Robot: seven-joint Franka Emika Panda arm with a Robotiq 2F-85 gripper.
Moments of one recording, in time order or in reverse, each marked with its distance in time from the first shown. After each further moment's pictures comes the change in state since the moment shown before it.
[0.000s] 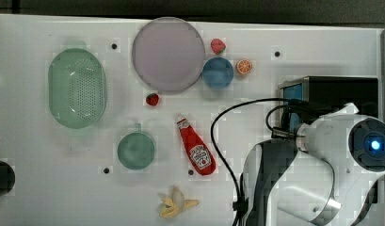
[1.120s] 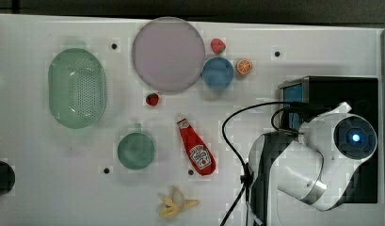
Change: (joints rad) arm -0.002 0.183 -0.059 -0.029 -0.001 0.226 -0.086
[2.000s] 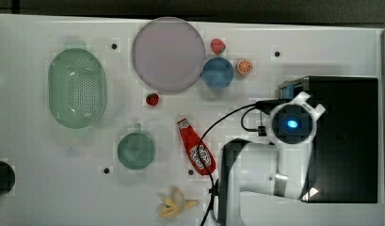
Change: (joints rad) arm 0.036 0.001 0.097 -0.061 -0.315 0.042 0.158
